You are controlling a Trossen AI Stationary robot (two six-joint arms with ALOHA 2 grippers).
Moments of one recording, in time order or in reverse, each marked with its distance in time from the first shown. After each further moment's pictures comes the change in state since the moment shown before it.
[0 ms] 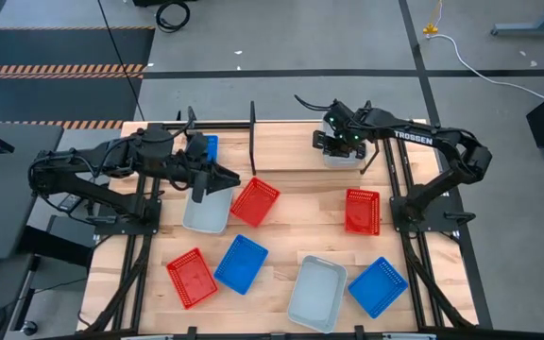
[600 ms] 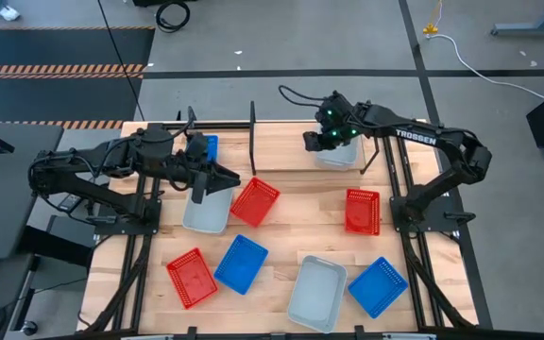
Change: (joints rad) left arm 0.000 0.000 0.000 0.000 -0.001 0.024; right arm 0.054 -0.004 0.123 0.102 -0.148 -0.373
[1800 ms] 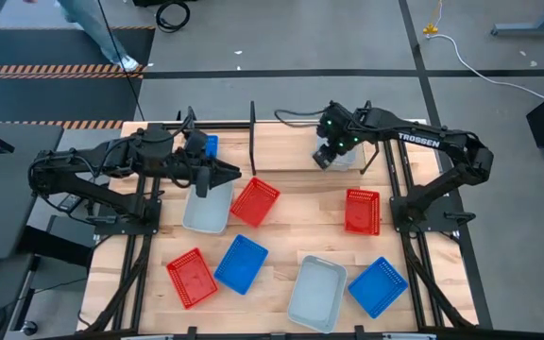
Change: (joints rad) left arm 0.000 0.000 0.000 0.001 -0.104 -0.046; right arm 0.067 -0.023 -0.008 -0.160 0.178 -0.338
